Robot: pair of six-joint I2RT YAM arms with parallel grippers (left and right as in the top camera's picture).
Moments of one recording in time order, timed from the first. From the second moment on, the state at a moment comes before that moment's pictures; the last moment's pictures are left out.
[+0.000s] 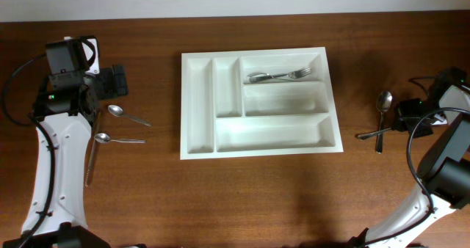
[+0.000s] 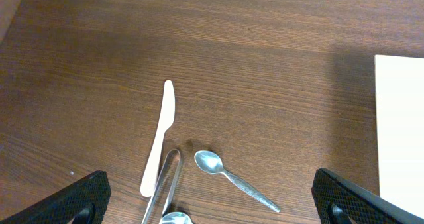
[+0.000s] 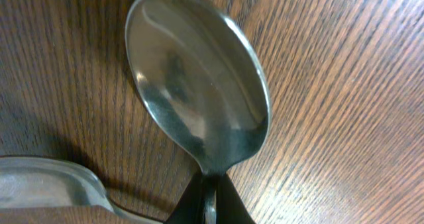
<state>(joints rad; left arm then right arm) 0.17 1.53 1.36 -0.65 -0.10 0.06 -0.56 2.13 1.50 -0.90 -0.15 0.81</state>
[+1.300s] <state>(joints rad) 0.17 1.53 1.36 -0.65 -0.10 0.06 0.13 1.72 1.54 -0.83 -0.42 -0.88</state>
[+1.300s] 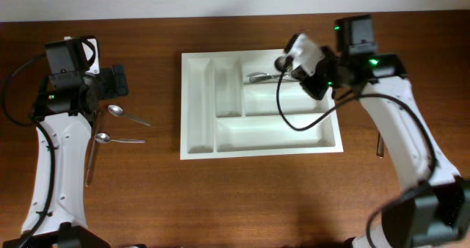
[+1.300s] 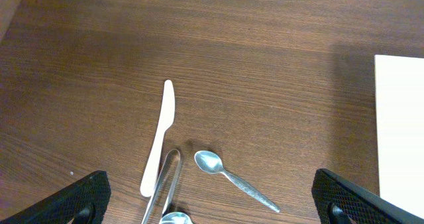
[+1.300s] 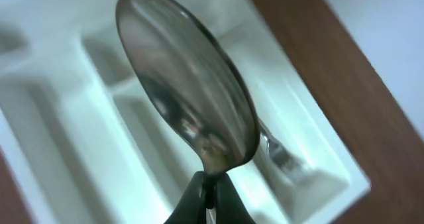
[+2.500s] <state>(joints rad) 0.17 1.53 1.36 -0.65 -0.10 0.06 0.21 1.99 1.54 -0.81 -0.25 -1.14</state>
